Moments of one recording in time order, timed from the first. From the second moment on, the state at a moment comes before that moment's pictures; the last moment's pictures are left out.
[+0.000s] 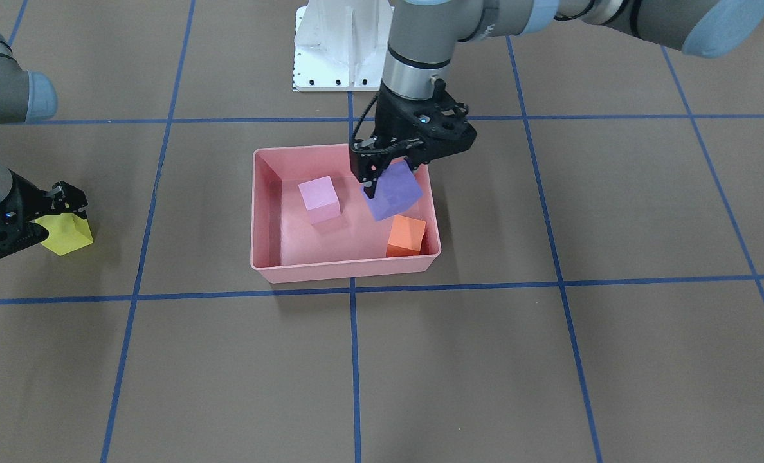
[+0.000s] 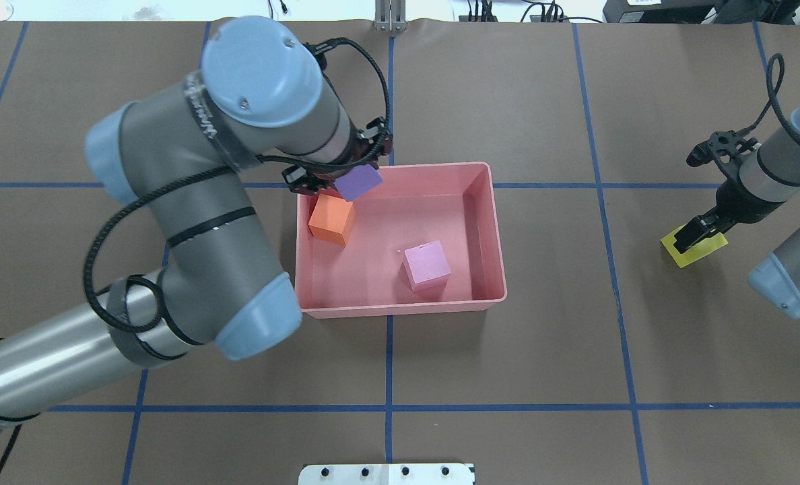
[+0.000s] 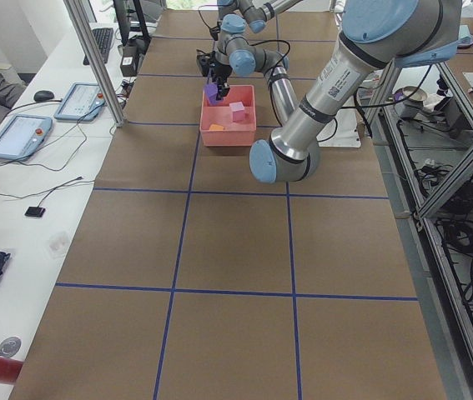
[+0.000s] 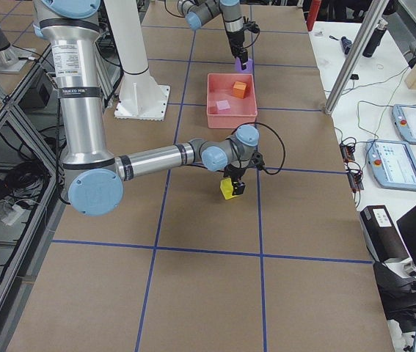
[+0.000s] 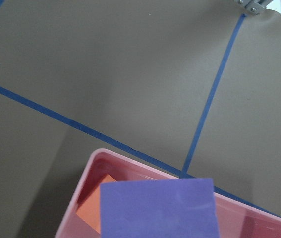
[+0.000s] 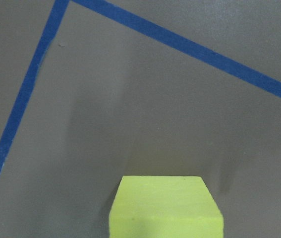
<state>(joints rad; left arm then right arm) -0.59 -2.43 -1.74 -1.50 -1.79 -1.66 0.97 -1.47 1.65 -1.37 2.25 0.27</state>
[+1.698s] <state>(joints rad) -0.55 -2.57 -1.62 -1.45 -1.68 -1.60 1.15 -1.37 1.68 -1.39 2.44 0.37</state>
